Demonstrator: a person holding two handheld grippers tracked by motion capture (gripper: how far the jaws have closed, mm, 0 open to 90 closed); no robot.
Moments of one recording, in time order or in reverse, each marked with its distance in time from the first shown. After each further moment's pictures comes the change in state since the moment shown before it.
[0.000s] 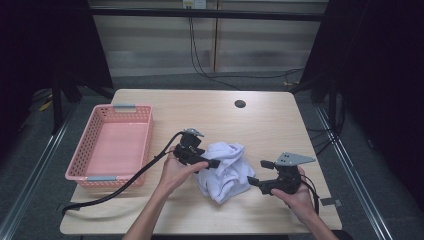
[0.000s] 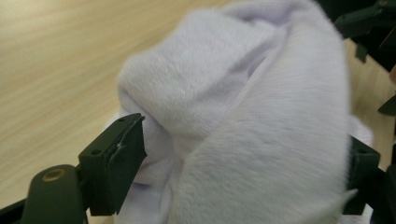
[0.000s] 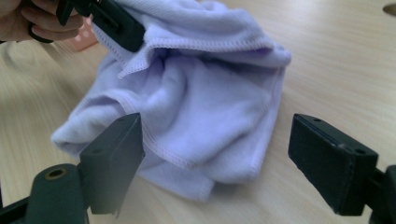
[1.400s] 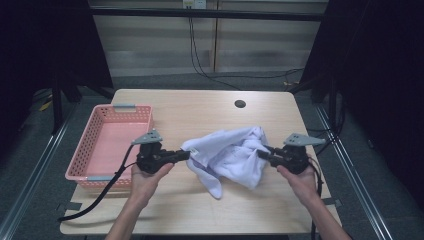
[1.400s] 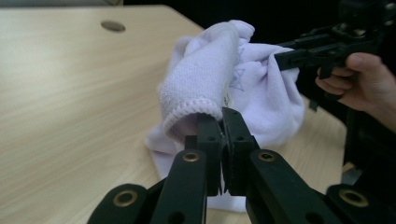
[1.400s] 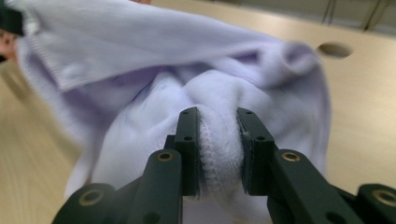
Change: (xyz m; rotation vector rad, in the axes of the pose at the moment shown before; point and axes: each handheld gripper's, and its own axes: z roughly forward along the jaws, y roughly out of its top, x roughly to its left) left arm -0.009 -0.044 -0.104 -0.332 0.017 0.041; right arm -0.033 0.041 -0.015 -0.065 -0.108 0.030
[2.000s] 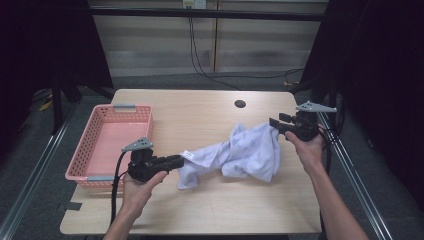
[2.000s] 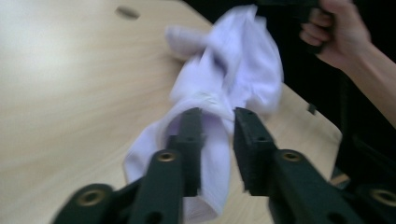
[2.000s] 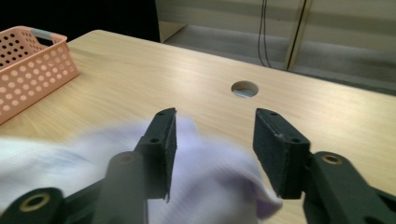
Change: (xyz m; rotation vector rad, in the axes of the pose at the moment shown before) left arm 0.006 -0.028 0.000 0.045 0.042 -0.126; right arm -0.063 0.048 0.014 -0.045 -0.179 0.062
